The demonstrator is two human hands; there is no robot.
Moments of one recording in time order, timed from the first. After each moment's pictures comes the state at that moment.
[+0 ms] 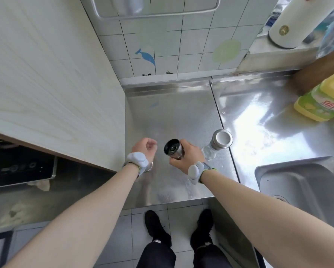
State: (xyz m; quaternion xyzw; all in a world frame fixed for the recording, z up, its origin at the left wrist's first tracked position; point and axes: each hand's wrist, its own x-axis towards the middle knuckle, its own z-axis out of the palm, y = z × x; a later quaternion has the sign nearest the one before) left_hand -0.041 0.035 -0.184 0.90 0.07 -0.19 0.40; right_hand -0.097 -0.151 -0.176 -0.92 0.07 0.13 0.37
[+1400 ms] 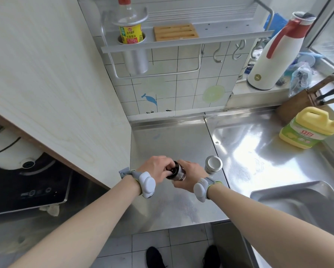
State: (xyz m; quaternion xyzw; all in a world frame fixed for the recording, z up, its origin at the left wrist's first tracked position) left_hand -0.058 0.011 -0.053 0.91 -0.29 -0.16 0.26; right_hand -0.097 -0.170 -0.119 -0.94 -0.05 0.10 0.32
